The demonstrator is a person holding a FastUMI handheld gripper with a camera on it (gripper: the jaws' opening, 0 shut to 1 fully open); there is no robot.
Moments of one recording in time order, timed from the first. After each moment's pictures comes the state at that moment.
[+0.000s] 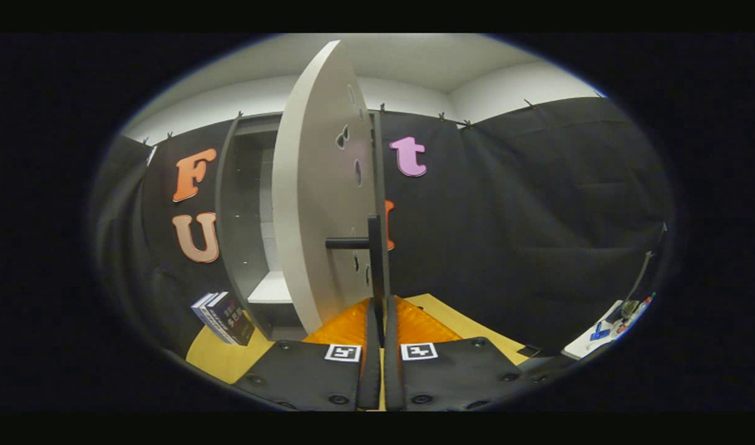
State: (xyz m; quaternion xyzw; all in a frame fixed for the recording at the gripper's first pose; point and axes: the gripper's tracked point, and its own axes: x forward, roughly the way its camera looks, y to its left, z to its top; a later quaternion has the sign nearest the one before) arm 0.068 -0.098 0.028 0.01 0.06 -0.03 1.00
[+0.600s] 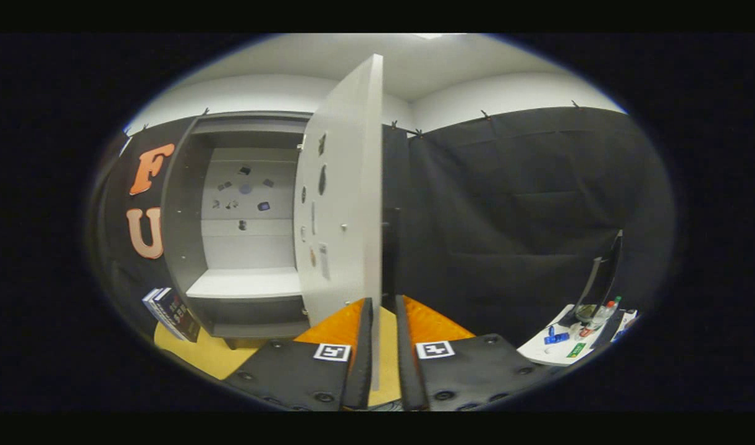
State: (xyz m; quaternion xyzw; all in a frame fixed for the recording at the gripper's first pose) arm 0.045 -0.164 0.024 -0.02 0.04 -0.12 0.99
